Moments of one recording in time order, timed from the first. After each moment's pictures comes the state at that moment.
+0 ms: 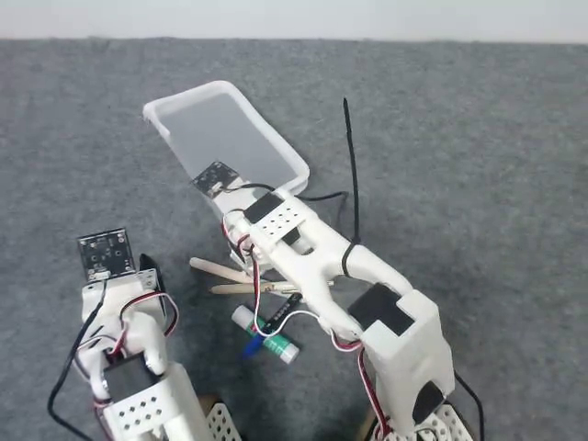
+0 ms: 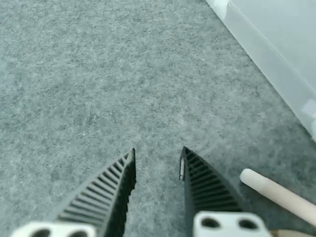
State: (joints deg) left arm -31.2 -103.3 97.3 58.5 -5.0; right arm -46.0 25.6 3.4 60.8 4.4
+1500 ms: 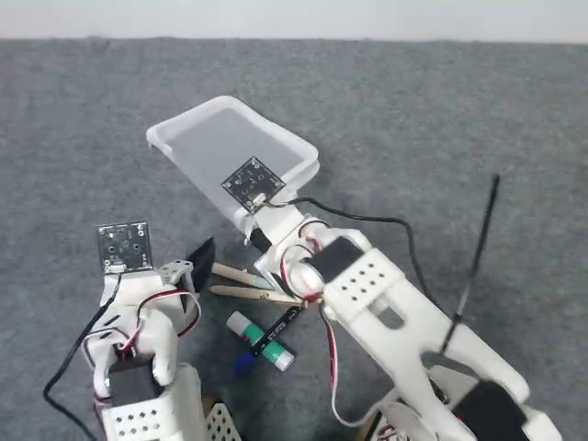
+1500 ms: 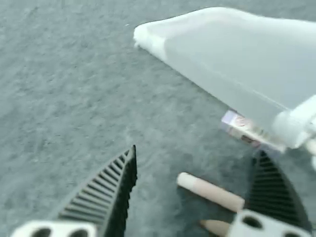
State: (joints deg) left arm -18.0 -103.3 88.9 63.7 1.9; right arm -44.5 -21.5 38.9 50.5 4.4
